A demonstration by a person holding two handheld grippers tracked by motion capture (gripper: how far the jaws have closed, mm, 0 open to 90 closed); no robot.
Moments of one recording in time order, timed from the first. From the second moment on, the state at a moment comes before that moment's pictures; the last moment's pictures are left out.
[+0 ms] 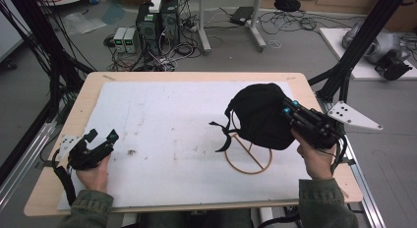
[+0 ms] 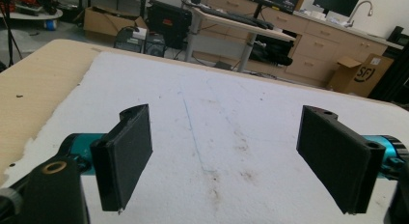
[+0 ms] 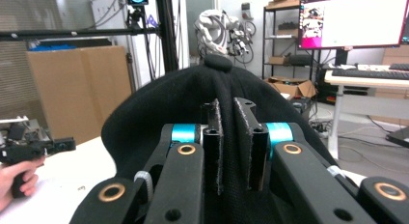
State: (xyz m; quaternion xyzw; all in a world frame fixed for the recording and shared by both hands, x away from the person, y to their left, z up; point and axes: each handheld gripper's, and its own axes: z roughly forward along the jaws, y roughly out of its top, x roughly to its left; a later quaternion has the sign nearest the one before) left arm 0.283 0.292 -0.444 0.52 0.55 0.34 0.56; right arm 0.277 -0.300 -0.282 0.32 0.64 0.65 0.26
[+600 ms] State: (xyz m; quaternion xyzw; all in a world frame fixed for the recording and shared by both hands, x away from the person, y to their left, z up) left arm 0.282 0.290 -0.444 0.52 0.55 0.34 0.56; right arm 0.272 -0.296 -0.295 0.35 0.62 0.65 0.27
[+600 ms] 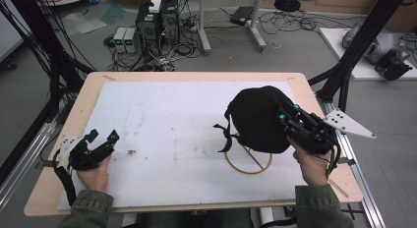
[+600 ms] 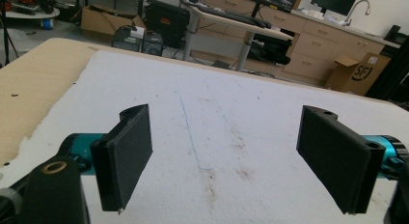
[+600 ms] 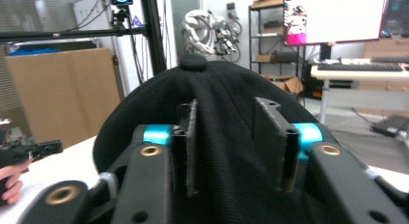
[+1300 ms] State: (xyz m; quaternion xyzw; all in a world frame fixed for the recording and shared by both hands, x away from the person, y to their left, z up) left arm 0.282 0.291 -0.443 0.52 0.55 0.34 0.56; right arm 0.274 -0.296 -0.296 0.36 0.60 0.66 0.27
